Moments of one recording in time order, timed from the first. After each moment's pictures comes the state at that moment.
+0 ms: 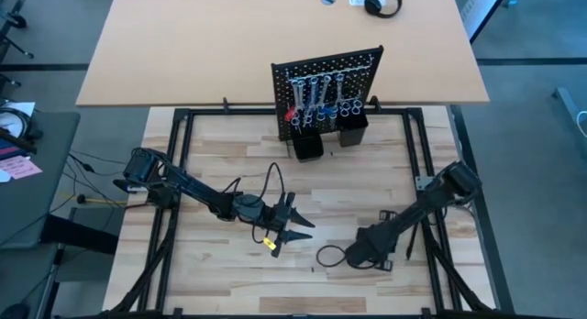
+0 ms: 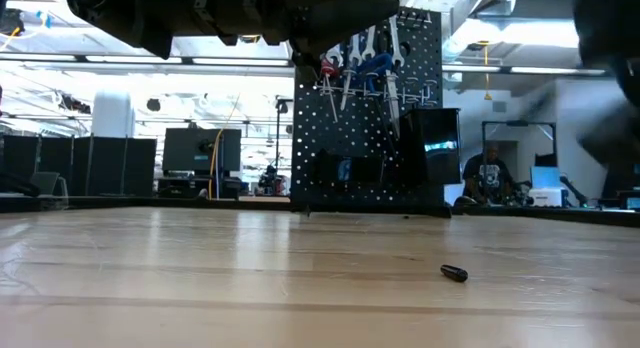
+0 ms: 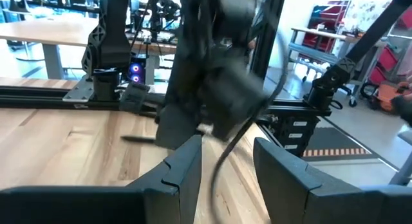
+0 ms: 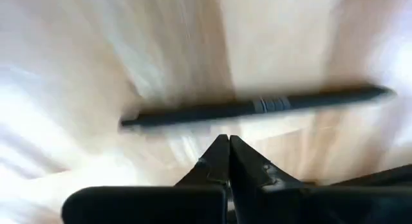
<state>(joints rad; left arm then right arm) -0.27 1.78 0.83 0.95 -0.03 -0.13 0.59 1.86 1.05 -1.17 -0.19 0.78</state>
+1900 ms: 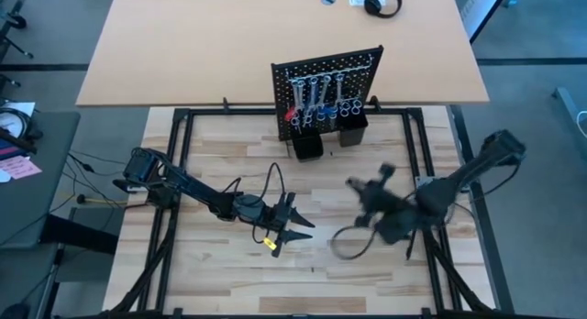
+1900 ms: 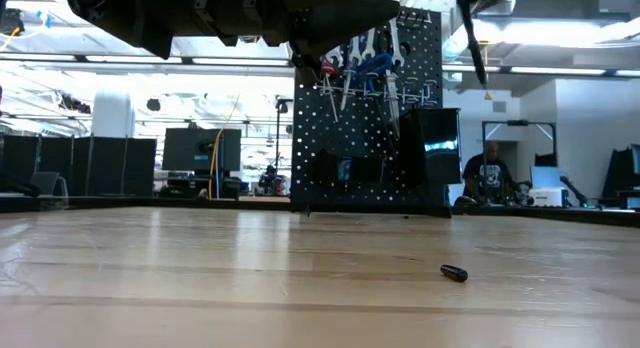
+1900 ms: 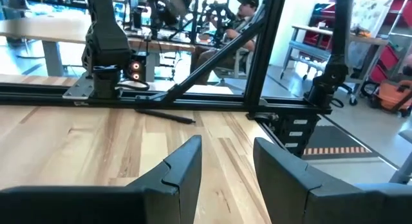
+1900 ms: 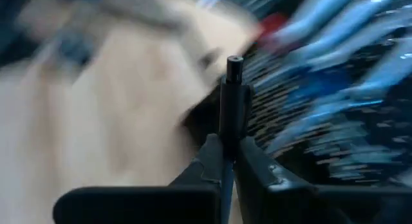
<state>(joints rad) -0.27 1.78 0.84 0.93 -0.03 -0.14 0.57 1.27 1.04 -0.72 1.09 0.32</state>
